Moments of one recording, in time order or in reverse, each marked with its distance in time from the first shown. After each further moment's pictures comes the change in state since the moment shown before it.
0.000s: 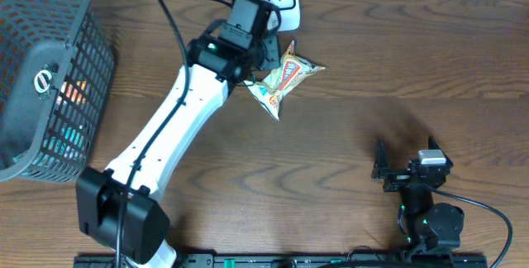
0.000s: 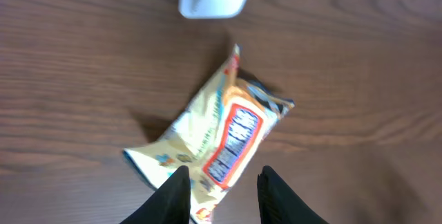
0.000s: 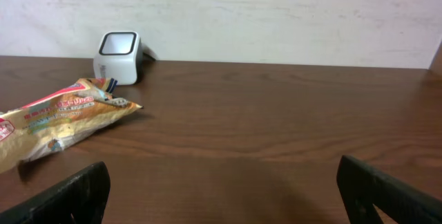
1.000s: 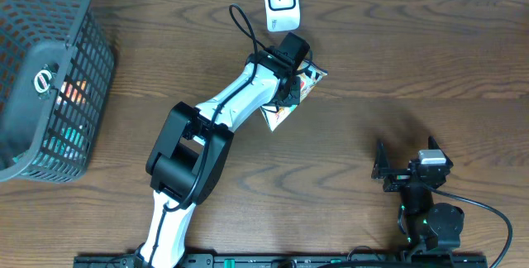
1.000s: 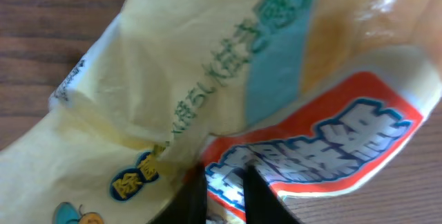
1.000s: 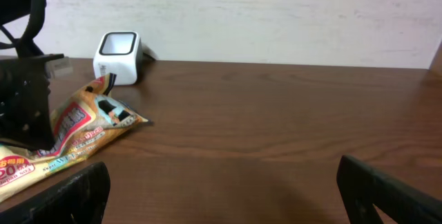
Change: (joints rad) left arm -0.103 0.413 0.006 -0.006 0.001 0.003; right arm 0.000 0.000 0.000 0.000 0.000 0.000
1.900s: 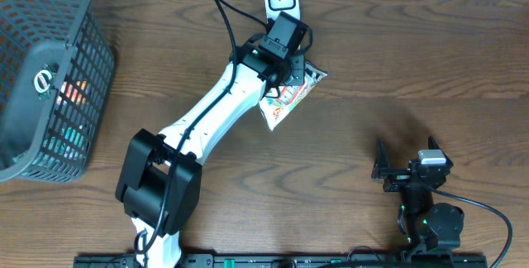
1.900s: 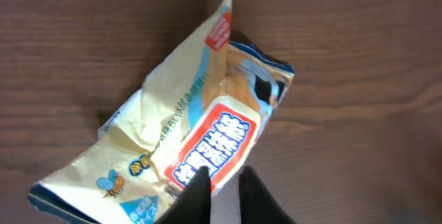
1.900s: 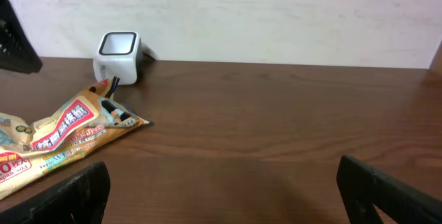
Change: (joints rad) left arm -0.003 -0.220 -0.008 0.077 -0.003 -0.006; right arm 0.000 0.000 0.000 0.000 0.000 0.000
